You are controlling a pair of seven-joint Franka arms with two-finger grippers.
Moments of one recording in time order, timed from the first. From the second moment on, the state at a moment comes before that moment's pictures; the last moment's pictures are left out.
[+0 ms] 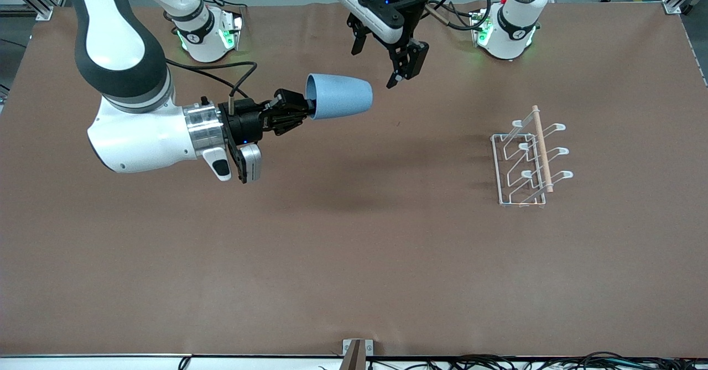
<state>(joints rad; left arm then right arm) -0.19 0.12 -0.66 -1.45 0.03 1.92 0.03 0.25 0.35 0.12 -1.52 1.27 1.63 -0.19</state>
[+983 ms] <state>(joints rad) -0.25 0.25 -0.66 -1.38 0.18 2.03 0.10 0.24 0.35 0.11 -1.52 1.27 1.61 -0.18</state>
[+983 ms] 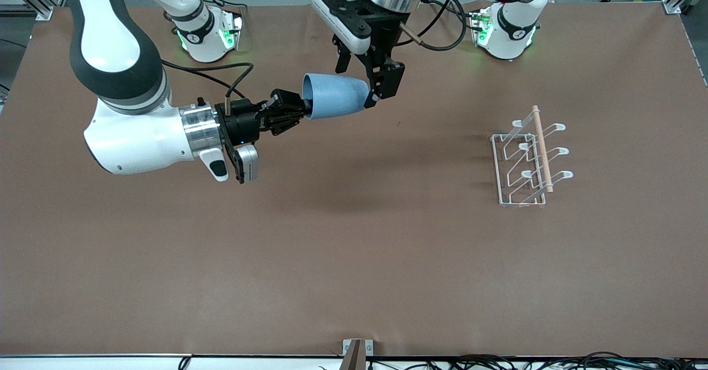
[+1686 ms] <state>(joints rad) -0.29 0.32 -0.66 -1.38 0.23 2.07 0.10 0.24 0.36 0.11 -1.52 1.27 1.60 -0.18</state>
